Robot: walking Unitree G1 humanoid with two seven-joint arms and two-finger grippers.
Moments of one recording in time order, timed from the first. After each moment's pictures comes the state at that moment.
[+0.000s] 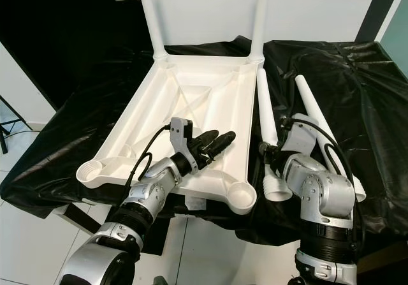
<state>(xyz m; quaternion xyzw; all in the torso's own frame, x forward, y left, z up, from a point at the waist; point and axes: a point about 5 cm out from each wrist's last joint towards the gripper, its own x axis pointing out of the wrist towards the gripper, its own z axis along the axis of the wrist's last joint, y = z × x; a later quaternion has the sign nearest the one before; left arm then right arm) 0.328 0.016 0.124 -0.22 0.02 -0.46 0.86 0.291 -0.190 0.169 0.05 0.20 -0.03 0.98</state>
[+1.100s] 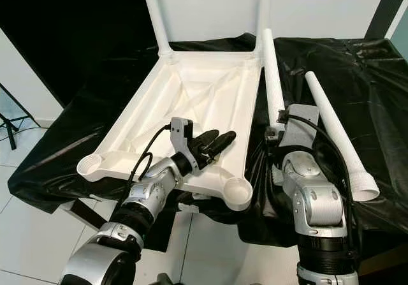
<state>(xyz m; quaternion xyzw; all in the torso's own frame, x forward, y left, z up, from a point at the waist) 0.328 0.016 0.124 -0.22 0.02 -0.46 0.86 0.288 -0.186 0.180 -0.03 0.08 -0.08 0.99</state>
